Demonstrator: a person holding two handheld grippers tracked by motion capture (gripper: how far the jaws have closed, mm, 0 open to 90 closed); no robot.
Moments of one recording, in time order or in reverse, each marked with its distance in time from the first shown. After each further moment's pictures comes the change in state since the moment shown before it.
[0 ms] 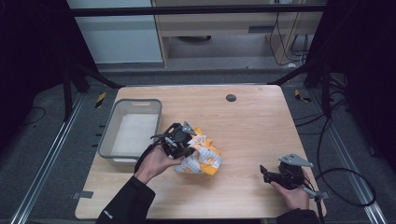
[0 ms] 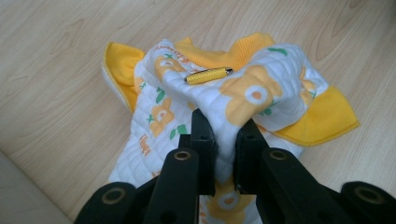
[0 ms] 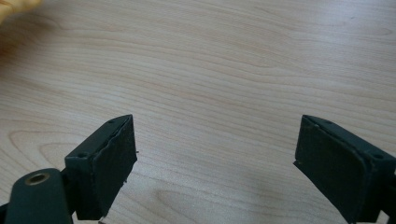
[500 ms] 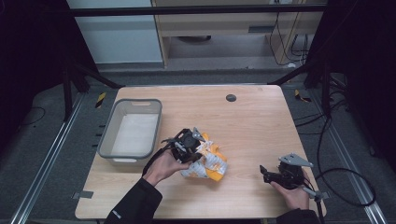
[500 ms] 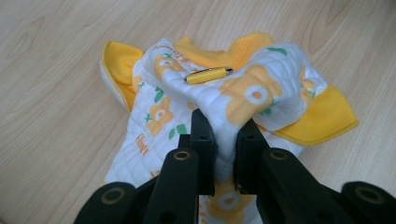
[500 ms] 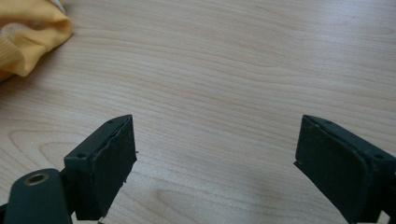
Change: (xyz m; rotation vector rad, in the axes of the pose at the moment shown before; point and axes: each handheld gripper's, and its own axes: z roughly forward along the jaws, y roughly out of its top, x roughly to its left) left arm -0.013 0.002 0.027 0.023 -0.027 0.038; right arm 0.000 0.000 0.001 0.003 0.004 -0.003
